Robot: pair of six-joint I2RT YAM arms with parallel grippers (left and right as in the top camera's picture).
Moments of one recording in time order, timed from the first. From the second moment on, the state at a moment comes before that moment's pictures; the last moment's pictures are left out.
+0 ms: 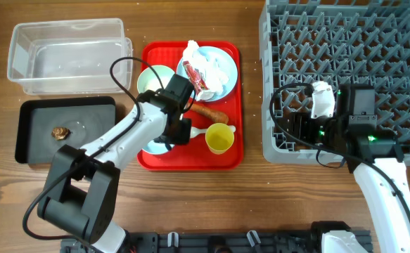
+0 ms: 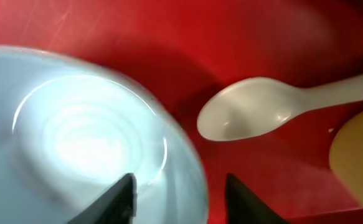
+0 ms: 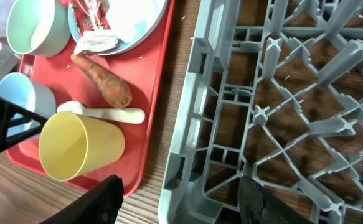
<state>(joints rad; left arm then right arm) -0.47 1.75 1.10 -0.84 0.01 -0.33 0.01 1.14 0.90 -0.78 -0.38 0.03</state>
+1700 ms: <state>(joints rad) -0.27 1.89 1.78 -1.14 0.08 -0.33 0.01 1.14 0.90 -0.78 -0.36 0.03</state>
